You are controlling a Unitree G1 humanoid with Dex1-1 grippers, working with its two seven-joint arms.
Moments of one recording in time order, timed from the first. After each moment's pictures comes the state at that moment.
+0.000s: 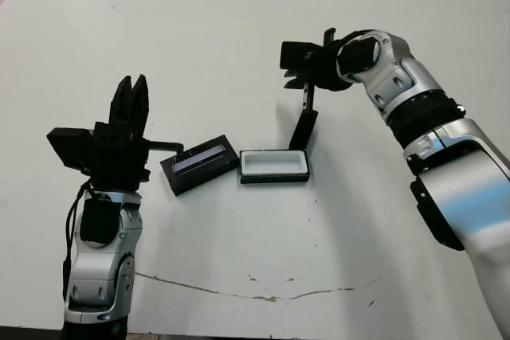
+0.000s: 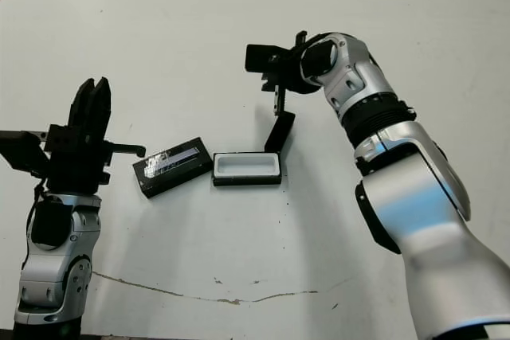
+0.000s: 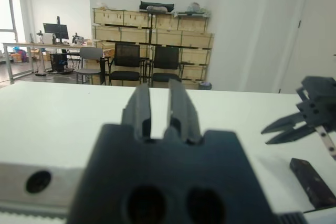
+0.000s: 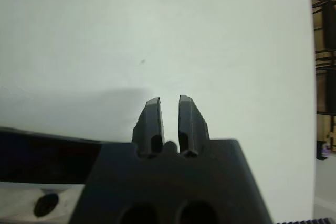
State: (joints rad) left arm 0.00 0.12 0.07 -0.38 -0.14 -0.03 -0.05; right arm -1.16 -0.36 0.48 0.99 -0.44 -0.06 0.92
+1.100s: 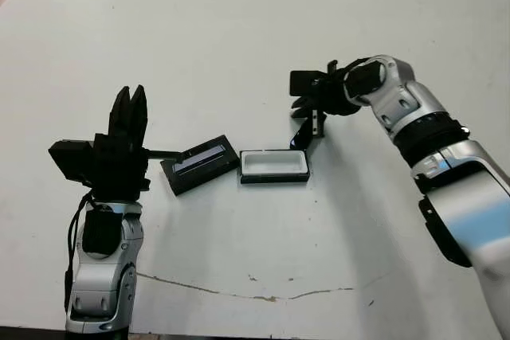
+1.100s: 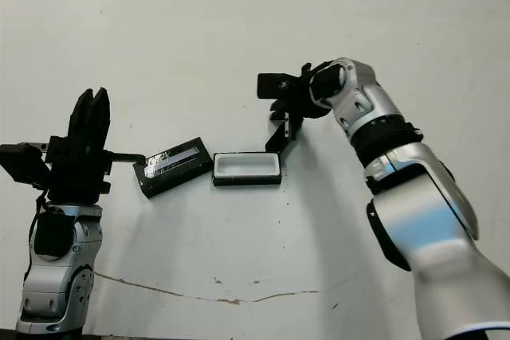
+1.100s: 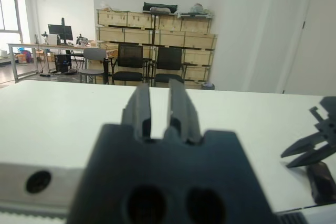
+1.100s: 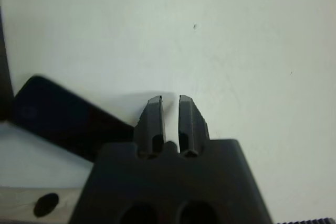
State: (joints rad) left arm 0.03 0.11 0.06 -0.37 -0.13 -0.08 -0.04; right arm -1.07 -0.44 0.48 0.90 -0.41 -0.08 1.06
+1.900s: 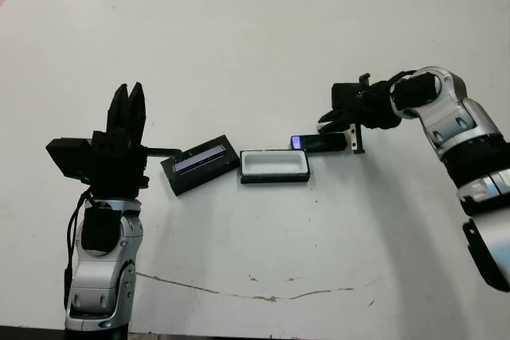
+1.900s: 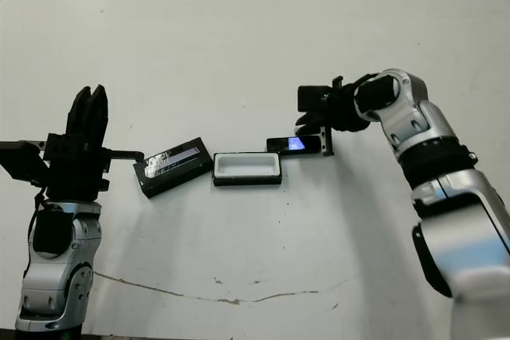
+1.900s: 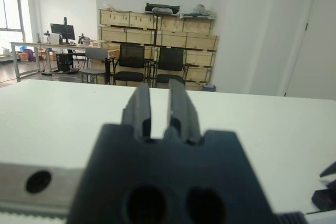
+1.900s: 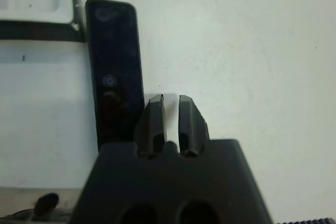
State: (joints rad) left arm 0.02 0.11 0.07 -0.37 -0.15 -0.06 -0.04; right arm -0.88 -0.62 0.42 0.67 -0.29 -0.14 1.19
